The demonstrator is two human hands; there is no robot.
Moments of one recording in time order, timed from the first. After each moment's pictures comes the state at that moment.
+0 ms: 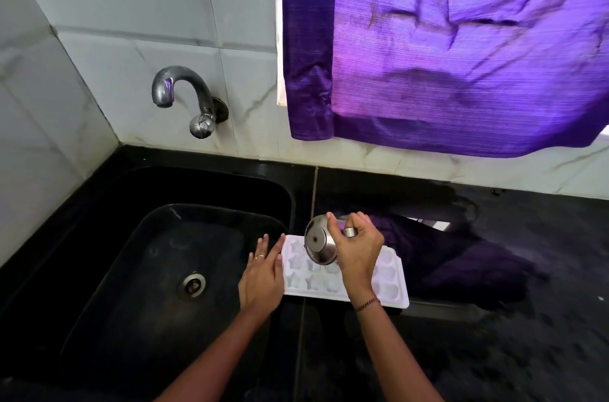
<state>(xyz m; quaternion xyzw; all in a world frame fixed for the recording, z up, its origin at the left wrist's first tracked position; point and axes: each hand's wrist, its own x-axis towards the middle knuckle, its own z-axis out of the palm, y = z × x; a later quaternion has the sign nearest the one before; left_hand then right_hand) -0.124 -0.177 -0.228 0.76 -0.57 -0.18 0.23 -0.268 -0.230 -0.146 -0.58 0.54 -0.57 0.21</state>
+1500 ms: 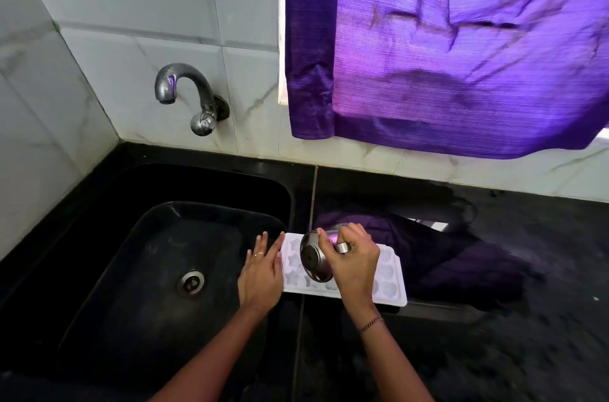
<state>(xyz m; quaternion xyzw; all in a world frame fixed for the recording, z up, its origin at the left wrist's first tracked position) -0.120 -0.179 -0.240 0.76 -0.58 -0.15 0.23 -0.272 -0.206 -0.151 -0.67 0.49 -0.53 0.15</state>
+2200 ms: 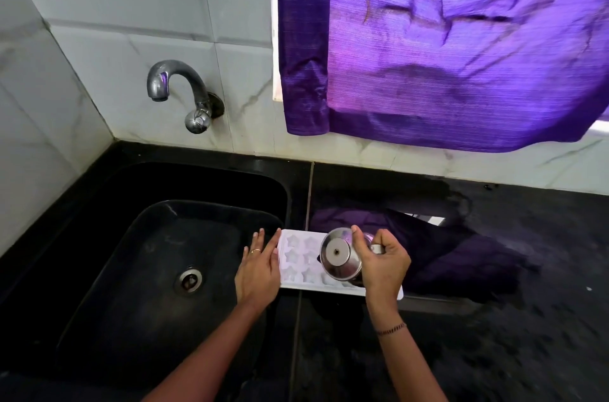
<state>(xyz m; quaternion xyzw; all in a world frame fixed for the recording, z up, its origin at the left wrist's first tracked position) -0.121 -0.179 -0.237 0.76 -0.58 -0.16 0.24 -0.311 -0.202 -0.152 -0.50 0.58 -0.59 0.25</state>
